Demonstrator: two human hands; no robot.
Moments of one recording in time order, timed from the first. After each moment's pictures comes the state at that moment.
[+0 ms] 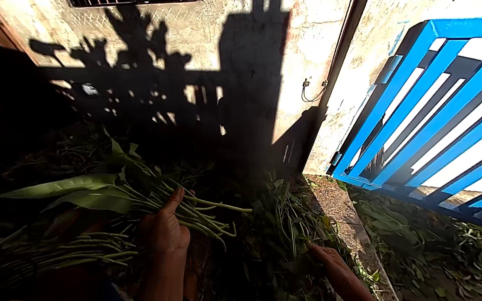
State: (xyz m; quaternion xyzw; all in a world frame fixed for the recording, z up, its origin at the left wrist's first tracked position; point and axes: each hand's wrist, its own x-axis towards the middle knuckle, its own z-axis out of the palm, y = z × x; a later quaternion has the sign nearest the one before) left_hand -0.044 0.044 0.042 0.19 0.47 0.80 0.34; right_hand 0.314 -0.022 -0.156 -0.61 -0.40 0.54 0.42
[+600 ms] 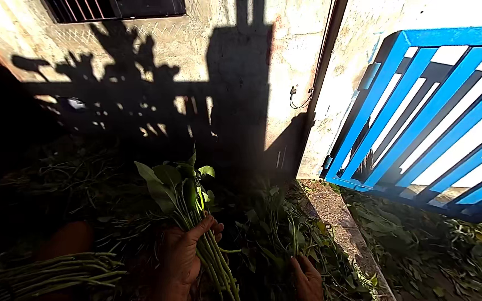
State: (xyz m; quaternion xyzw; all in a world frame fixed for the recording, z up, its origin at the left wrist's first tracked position) left_hand -0.018 0.034 0.023 0.26 0.48 0.63 0.55; right_hand 0.234 -0.027 -0.181 -0.67 -0.35 0.36 0.55
